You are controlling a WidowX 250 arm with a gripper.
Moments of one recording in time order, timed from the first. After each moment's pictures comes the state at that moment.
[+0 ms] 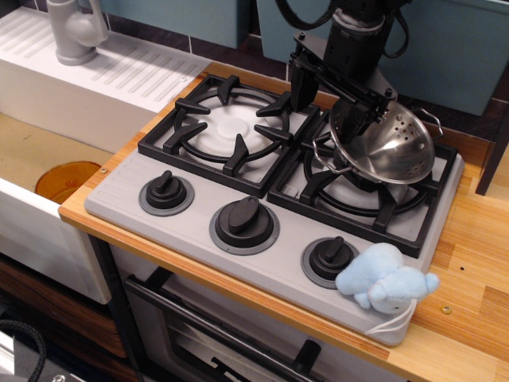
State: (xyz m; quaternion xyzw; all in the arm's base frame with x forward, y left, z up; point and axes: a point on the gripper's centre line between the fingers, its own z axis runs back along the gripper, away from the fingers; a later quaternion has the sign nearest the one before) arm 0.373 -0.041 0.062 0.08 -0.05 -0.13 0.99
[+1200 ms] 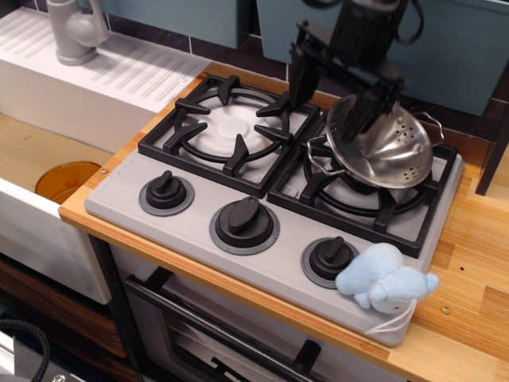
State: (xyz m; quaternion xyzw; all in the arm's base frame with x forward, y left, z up) arm 0.346 -0.054 0.092 0.07 0.02 -0.13 0.99
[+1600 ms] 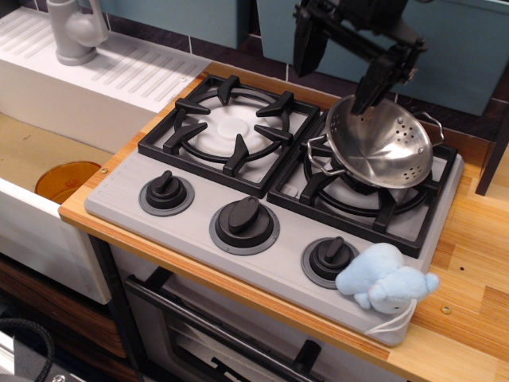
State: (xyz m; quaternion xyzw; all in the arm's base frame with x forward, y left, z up) arm 0.332 -0.067 0.129 0.08 0.01 -0.13 0.99
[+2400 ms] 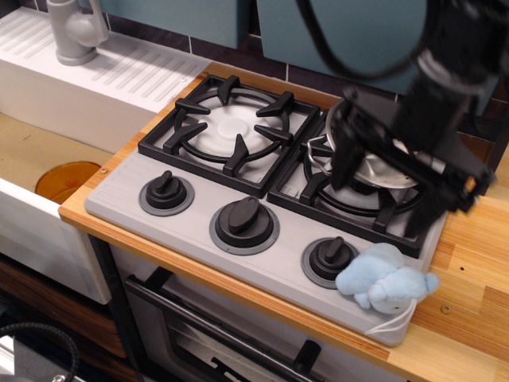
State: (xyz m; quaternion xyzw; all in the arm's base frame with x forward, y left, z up) arm 0.263 -0.129 0.087 0.08 0.02 -0.08 0.99
